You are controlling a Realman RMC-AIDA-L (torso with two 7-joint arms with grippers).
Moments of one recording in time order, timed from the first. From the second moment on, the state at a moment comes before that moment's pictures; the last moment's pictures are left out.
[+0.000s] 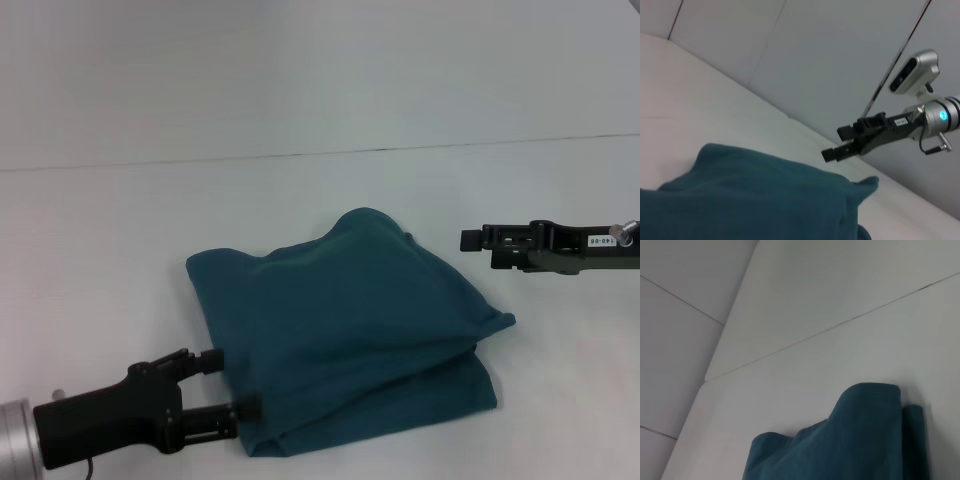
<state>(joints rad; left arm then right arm) -0.37 -2.15 0.75 0.63 1.91 1.56 -1.43 0.64 1.92 -0.63 -0.51 -2.12 -1.37 2.26</state>
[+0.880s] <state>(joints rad) -0.33 -2.17 0.73 0.65 1.96 1.45 -1.22 0.67 1.93 -0.63 -0.51 -2.11 -1.31 2.27</state>
